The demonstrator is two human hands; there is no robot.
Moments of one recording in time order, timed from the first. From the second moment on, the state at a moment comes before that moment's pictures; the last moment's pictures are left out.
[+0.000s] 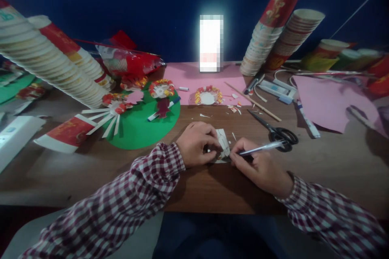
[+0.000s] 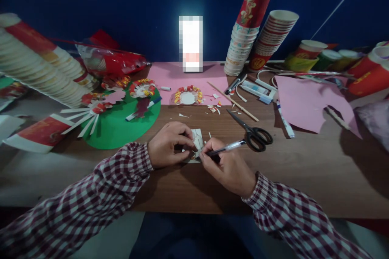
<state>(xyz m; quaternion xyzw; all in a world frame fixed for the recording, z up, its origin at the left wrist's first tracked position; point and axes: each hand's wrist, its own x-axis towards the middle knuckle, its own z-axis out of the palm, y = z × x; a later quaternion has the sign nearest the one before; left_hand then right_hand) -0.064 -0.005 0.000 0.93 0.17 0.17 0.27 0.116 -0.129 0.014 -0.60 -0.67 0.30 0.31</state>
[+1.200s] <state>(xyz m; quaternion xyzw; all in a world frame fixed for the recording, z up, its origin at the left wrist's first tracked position) -0.064 -0.006 0.001 0.94 0.17 0.16 0.26 0.114 -0.129 0.016 -0.60 -0.68 0.29 0.30</state>
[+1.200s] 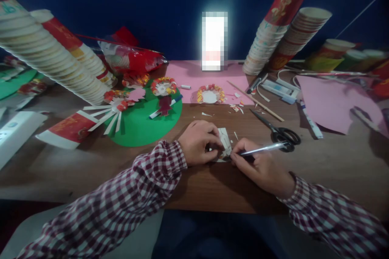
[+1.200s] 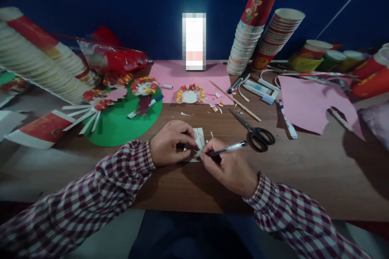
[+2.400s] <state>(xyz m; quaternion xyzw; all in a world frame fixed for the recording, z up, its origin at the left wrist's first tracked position) -0.063 -0.005 0.002 0.94 0.17 0.15 0.26 0.114 -0.128 0.020 -0.60 -0.68 0.30 0.31</state>
